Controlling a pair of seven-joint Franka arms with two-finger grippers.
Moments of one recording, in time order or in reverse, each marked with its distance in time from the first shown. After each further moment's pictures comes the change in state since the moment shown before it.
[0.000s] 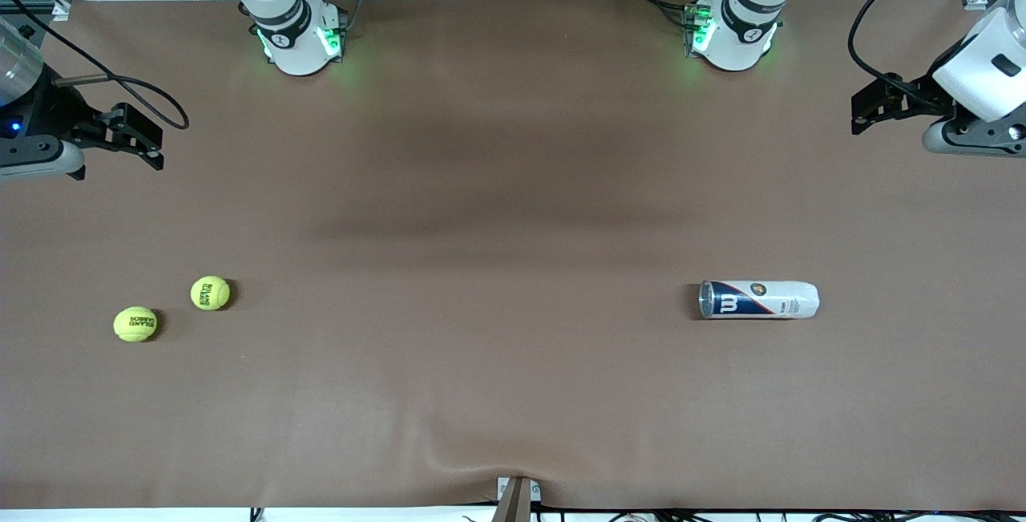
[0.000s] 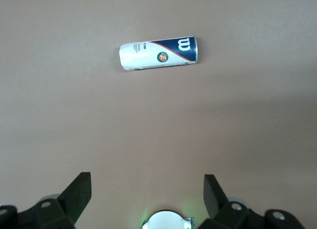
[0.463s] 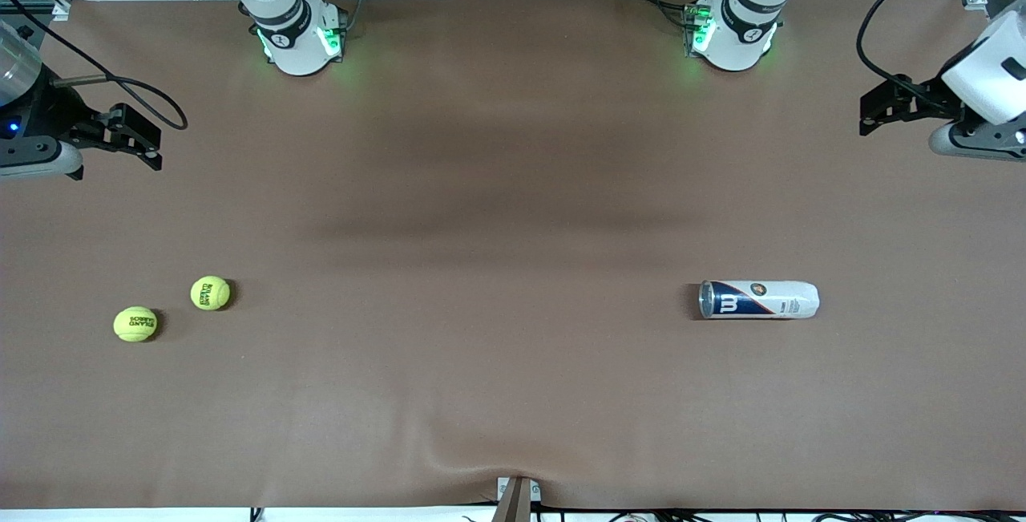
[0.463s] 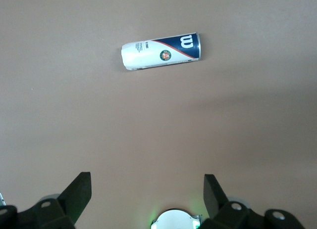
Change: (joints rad) left arm 0.015 0.012 0.017 -0.001 0.000 0.000 0.079; right arm 0.000 0.000 -0.003 -0.001 -0.001 -0.001 0.000
